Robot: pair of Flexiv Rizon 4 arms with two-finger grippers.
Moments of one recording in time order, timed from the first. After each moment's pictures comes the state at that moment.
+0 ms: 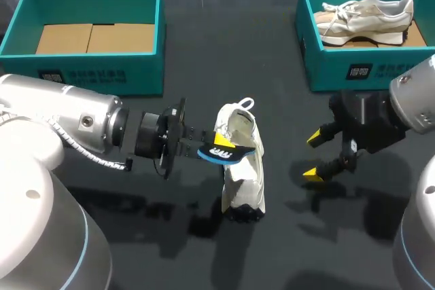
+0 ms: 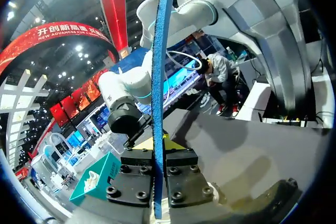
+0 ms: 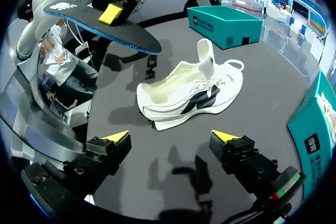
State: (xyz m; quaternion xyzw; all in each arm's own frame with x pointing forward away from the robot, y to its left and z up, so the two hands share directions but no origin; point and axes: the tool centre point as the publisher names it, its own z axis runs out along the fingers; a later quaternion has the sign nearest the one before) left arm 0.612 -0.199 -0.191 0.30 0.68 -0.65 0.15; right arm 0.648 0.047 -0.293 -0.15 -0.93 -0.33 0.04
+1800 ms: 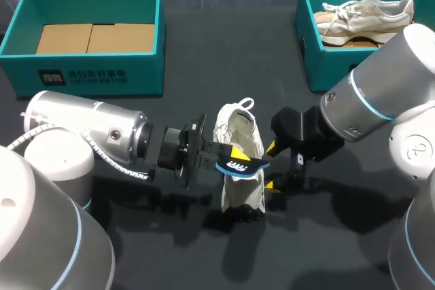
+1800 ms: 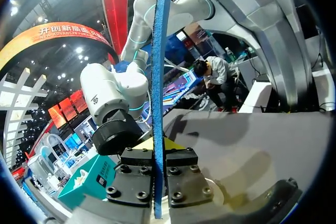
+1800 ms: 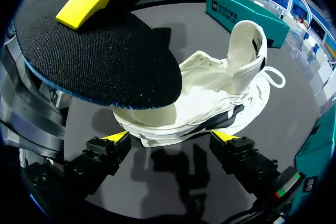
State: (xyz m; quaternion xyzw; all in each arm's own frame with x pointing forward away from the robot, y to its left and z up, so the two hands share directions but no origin) left arm 0.619 -0.227 -0.243 0.30 0.67 -0.66 0.13; right arm 0.665 0.115 -0.351 -0.08 -0.96 -0.28 0.02
